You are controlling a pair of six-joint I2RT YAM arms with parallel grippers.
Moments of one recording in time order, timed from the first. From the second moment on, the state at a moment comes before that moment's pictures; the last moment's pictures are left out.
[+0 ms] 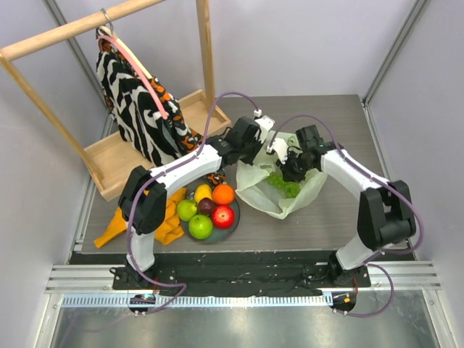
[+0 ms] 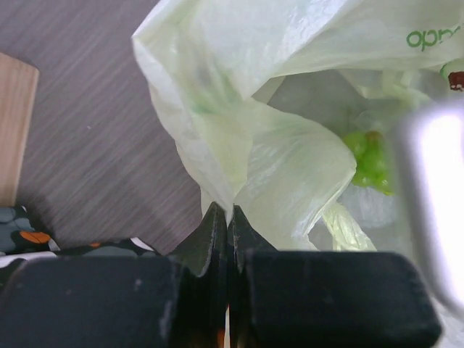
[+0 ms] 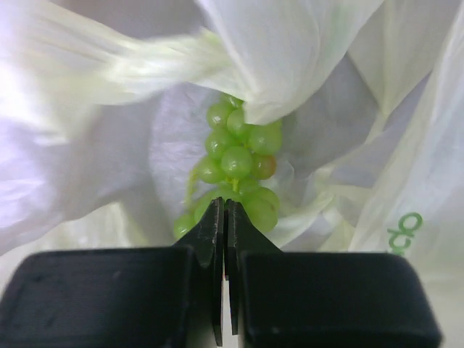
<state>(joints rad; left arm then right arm) -0.78 1.92 1.60 -0.39 -0.08 0.00 0.29 1.61 1.10 -0.62 -0.39 -0.73</state>
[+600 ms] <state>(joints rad) -0.73 2.12 1.89 -0.32 -0.22 -0.02 0.29 1.35 1.40 -0.75 -0.48 -0.60</state>
